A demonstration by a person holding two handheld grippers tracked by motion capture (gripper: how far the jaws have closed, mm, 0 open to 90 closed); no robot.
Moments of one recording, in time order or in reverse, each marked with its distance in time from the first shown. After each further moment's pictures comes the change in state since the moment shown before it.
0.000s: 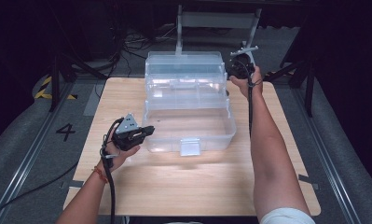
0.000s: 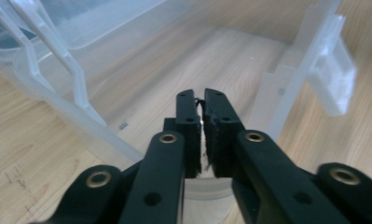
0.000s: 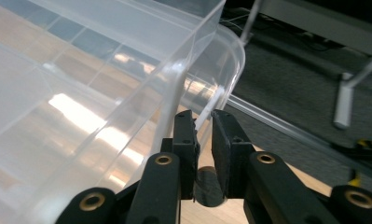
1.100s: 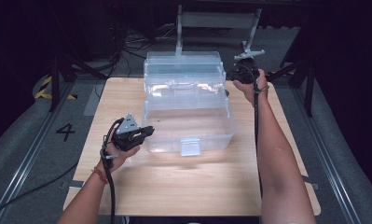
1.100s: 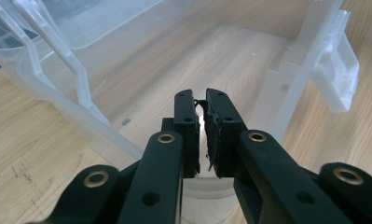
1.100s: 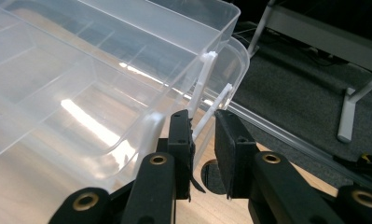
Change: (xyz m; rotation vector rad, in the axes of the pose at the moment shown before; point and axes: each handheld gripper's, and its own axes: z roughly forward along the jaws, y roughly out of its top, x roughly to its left) left arm -0.004 0.002 -0.003 0.016 0.026 0.003; right arm 0.014 -0.009 -0.039 -0.052 0.023 -0.047
